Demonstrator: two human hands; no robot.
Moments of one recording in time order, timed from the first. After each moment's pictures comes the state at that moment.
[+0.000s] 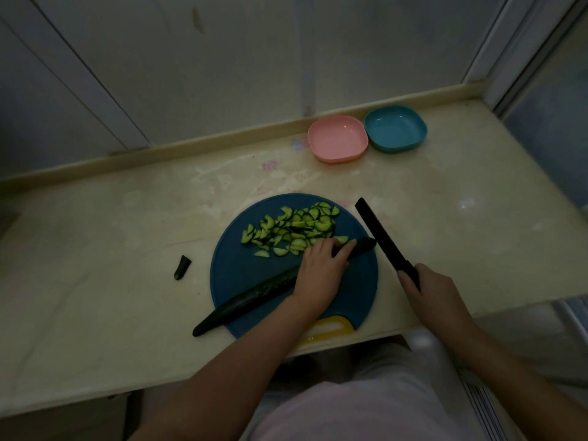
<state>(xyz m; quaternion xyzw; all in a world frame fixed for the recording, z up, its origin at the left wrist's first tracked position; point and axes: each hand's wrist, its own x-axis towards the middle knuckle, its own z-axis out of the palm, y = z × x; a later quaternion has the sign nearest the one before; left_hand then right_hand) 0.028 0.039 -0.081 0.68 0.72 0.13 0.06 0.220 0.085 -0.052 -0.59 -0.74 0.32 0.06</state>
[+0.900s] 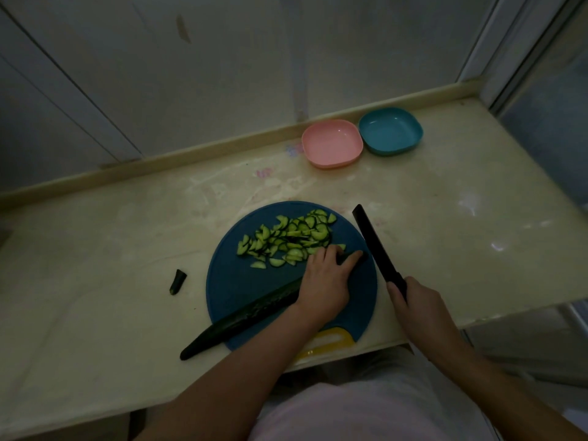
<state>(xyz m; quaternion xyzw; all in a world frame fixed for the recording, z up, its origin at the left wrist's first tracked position) 0.038 0.047 -0.075 0.68 0.72 0.11 0.10 0.206 0.073 -0.054 -0.61 -0.72 0.34 0.06</state>
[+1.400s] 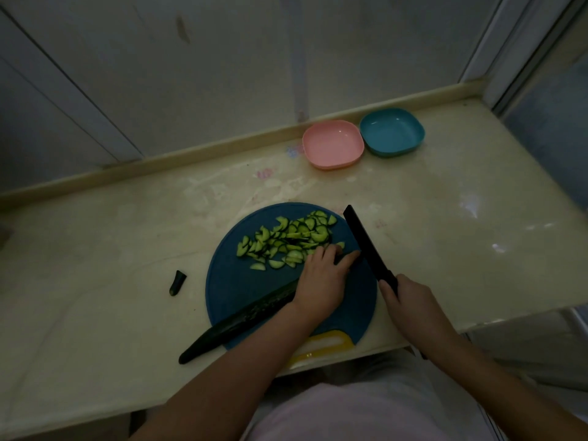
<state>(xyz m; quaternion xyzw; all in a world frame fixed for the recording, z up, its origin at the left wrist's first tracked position) 0.031 0.052 -0.089 0.69 0.71 0.15 0.05 0.195 0.082 -0.046 -0.58 -0.74 0.35 0.02</state>
